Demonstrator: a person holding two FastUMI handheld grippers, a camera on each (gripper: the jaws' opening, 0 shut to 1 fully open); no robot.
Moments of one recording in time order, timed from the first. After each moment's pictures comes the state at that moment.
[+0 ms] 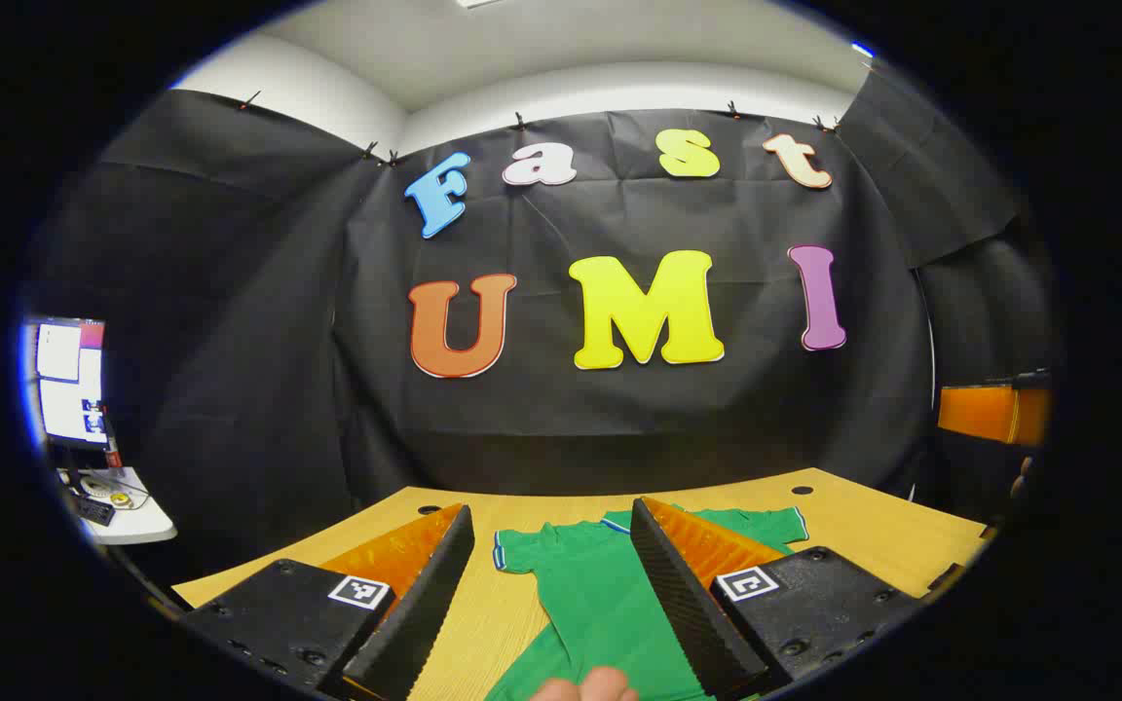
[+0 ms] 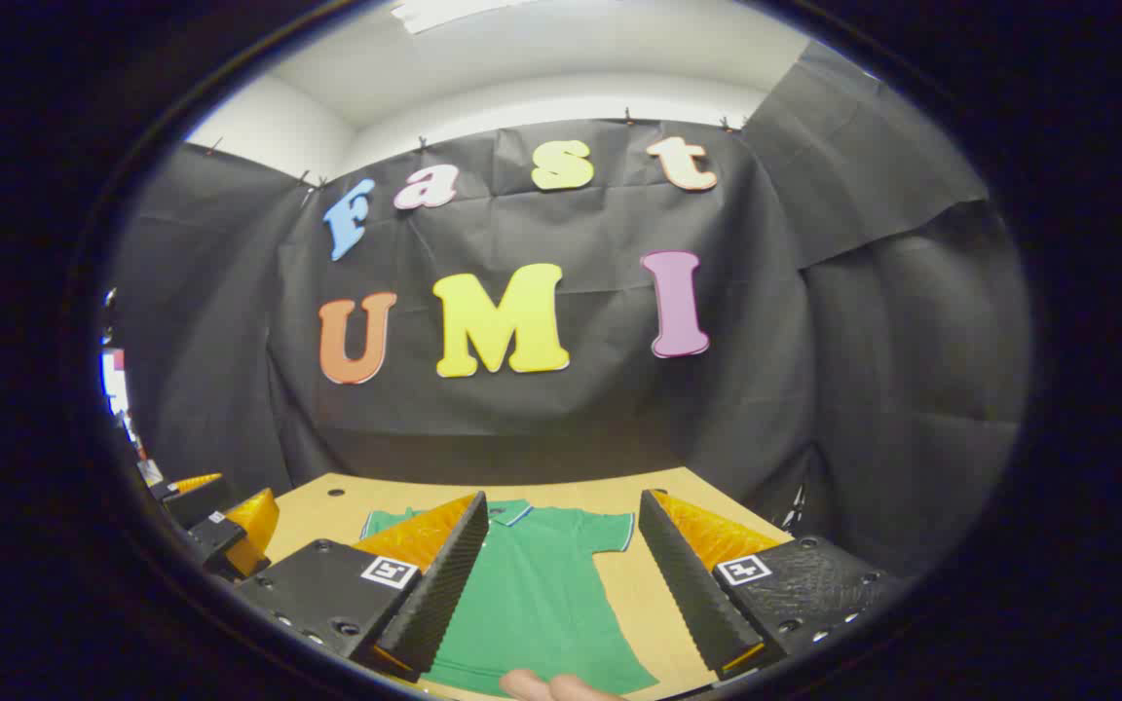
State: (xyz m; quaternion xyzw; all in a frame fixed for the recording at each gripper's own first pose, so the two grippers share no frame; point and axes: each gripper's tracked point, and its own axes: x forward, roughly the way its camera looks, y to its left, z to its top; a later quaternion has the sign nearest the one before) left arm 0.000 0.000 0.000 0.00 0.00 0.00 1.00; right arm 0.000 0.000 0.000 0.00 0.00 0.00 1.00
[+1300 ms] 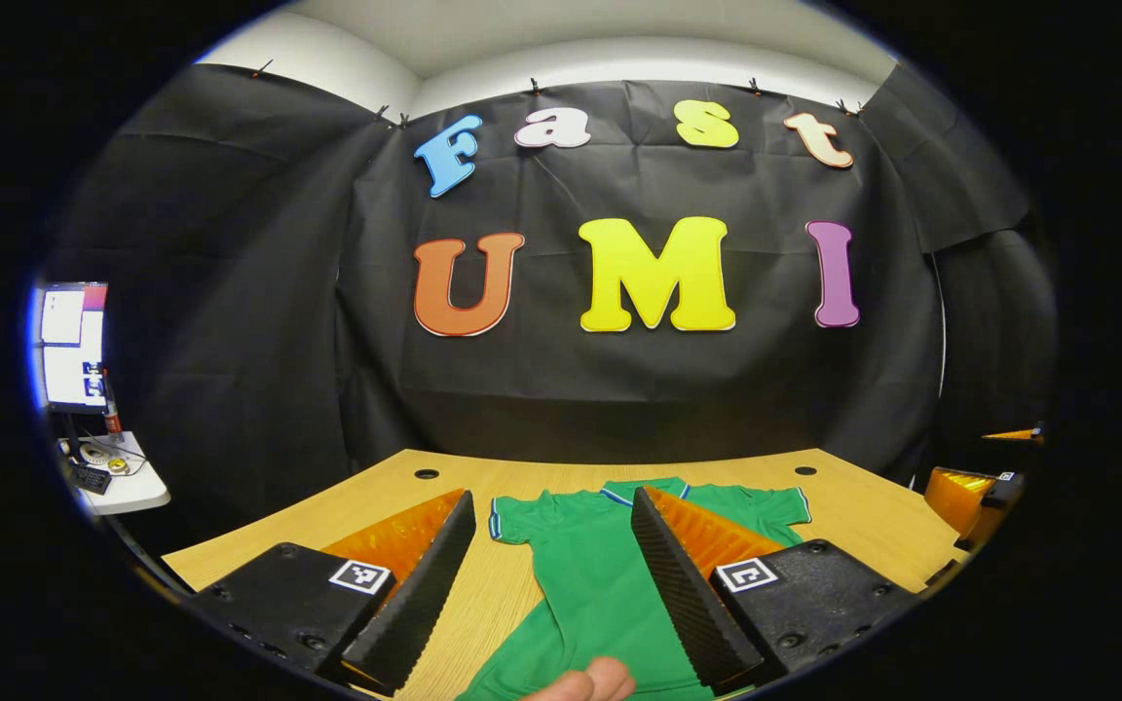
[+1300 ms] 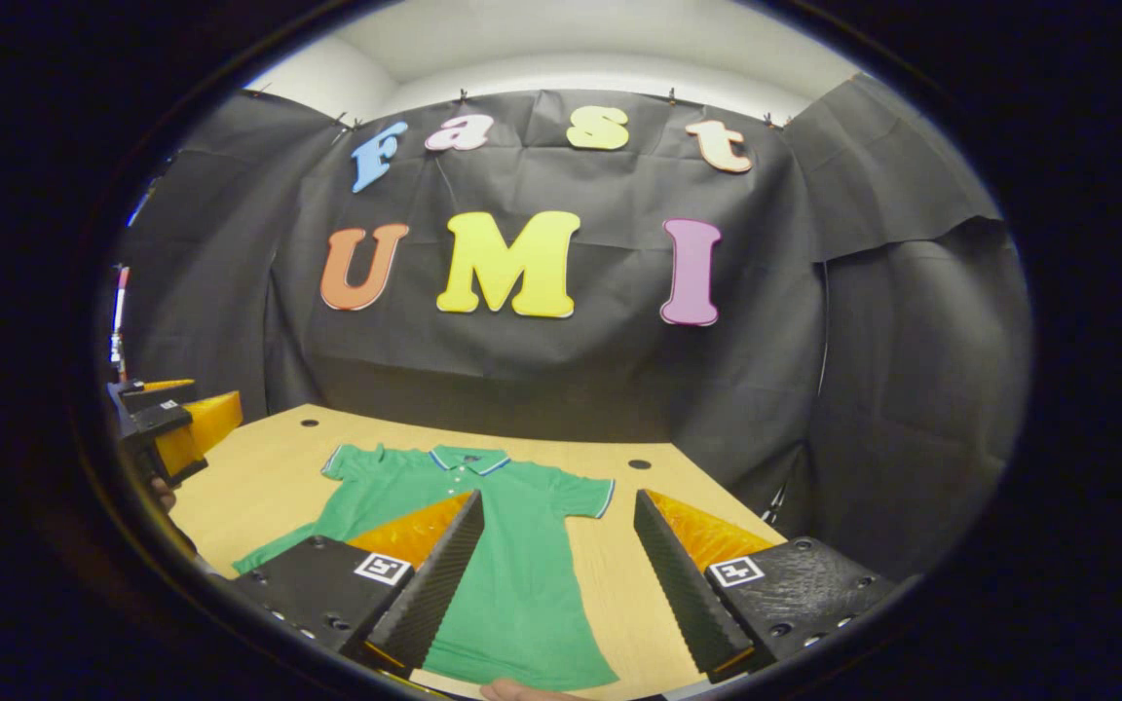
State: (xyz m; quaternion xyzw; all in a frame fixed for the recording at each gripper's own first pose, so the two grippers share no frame) left arm 0.013 -0.006 -0.024 -0.01 0.03 0.00 1.00; right arm 0.020 -0.026 -0.063 -0.06 0.04 -0.02 1.00
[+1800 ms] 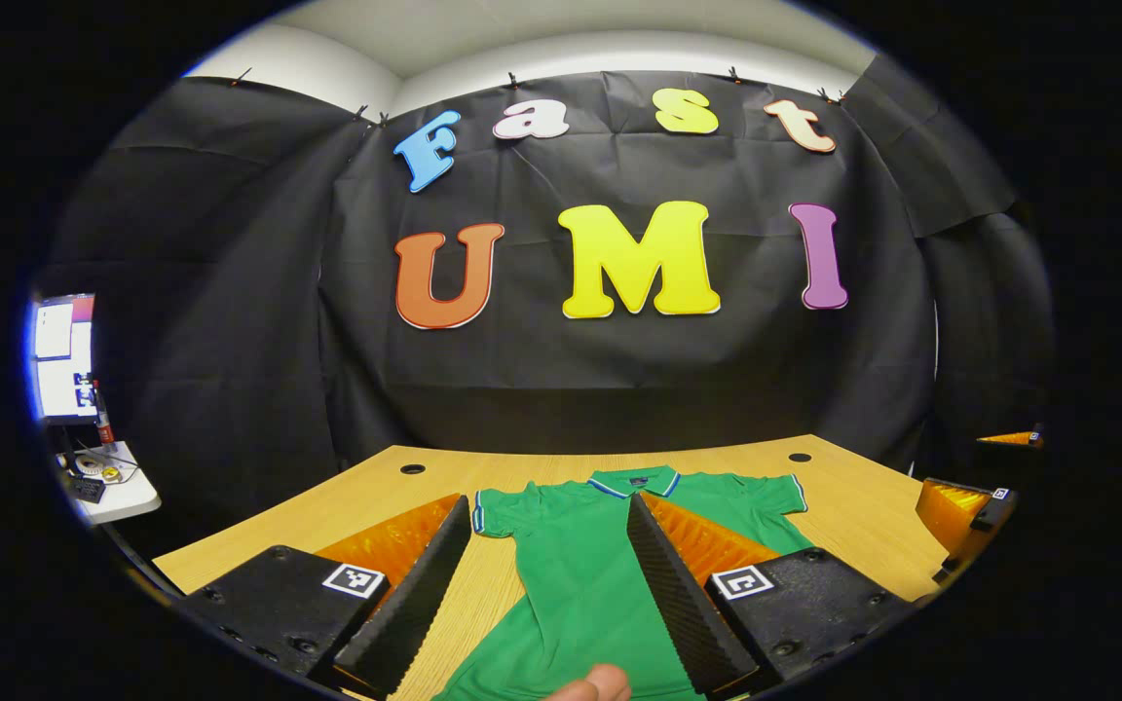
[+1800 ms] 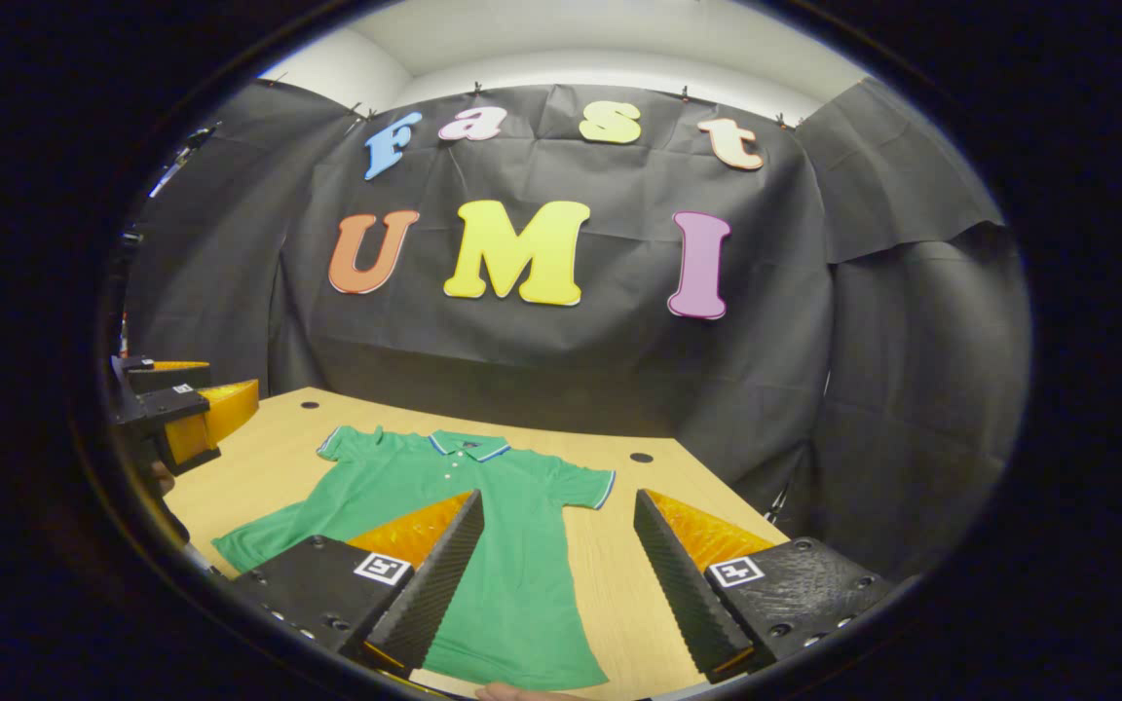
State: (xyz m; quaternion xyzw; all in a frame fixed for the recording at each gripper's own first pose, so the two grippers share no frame) left arm 0.022 -0.026 -0.042 0.01 0.05 -0.01 1.00; right arm 0.027 -0.034 -0.094 -0.07 0.06 -0.01 1.00
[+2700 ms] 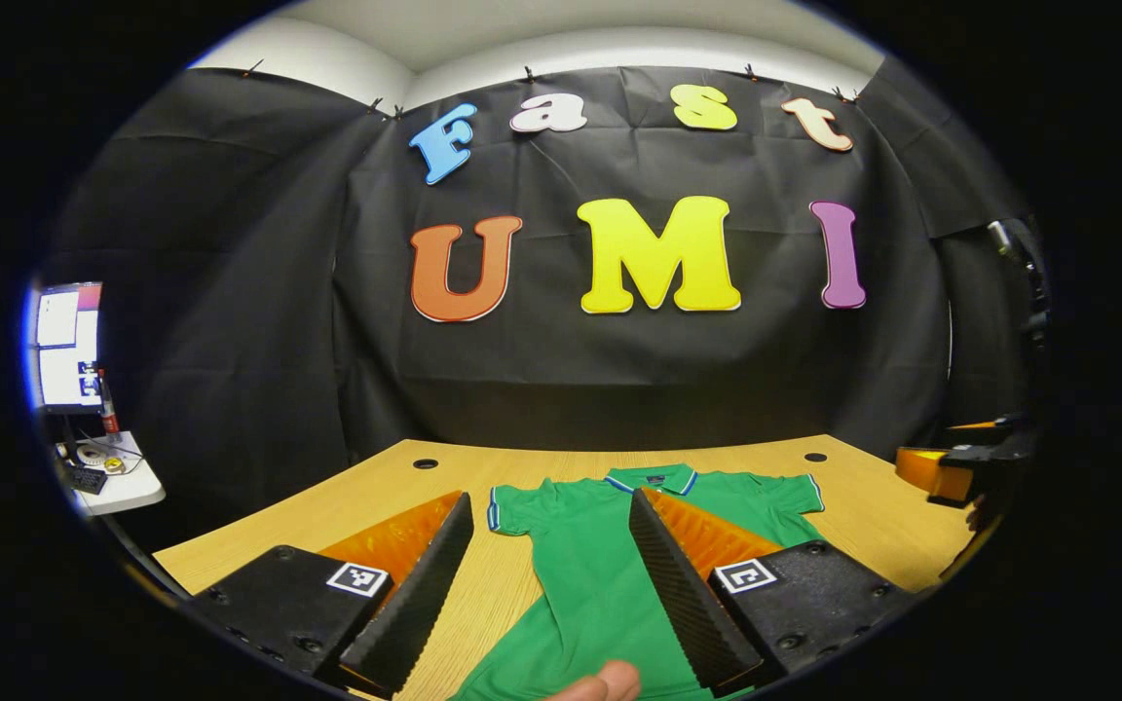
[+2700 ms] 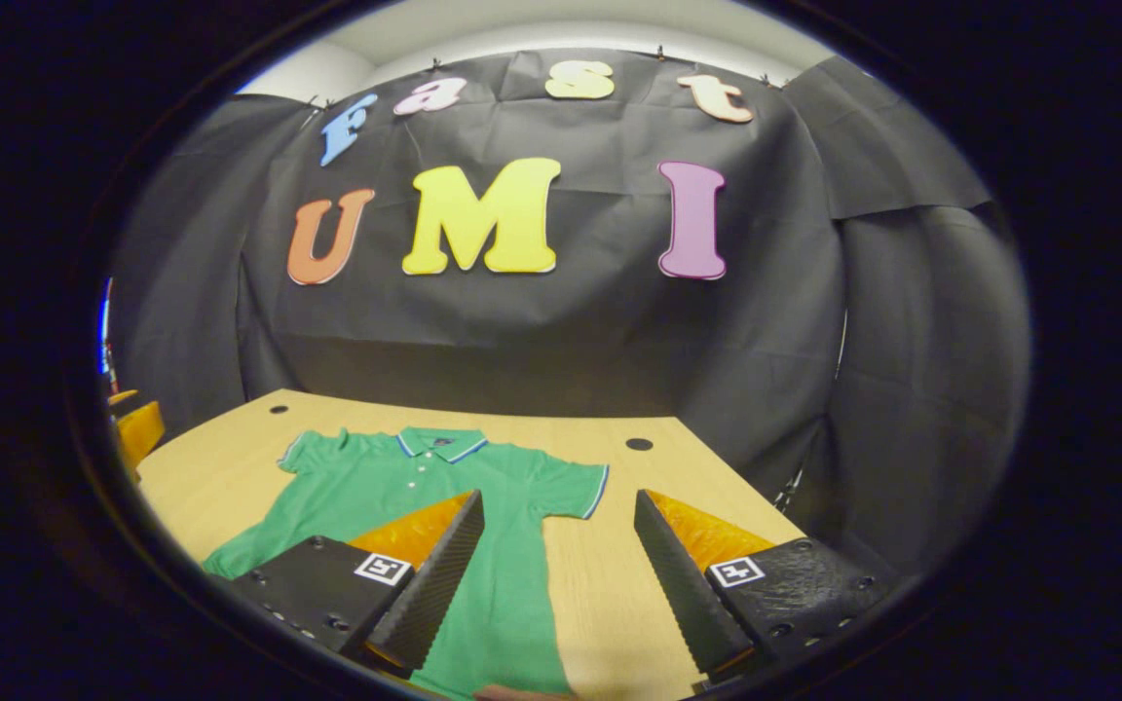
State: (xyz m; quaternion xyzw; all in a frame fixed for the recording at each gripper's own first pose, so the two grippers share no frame) left arm 0.032 -0.008 -0.045 0.01 0.05 0.01 1.00; right arm 0.157 -0.069 -0.103 -0.04 0.12 -0.03 0.99
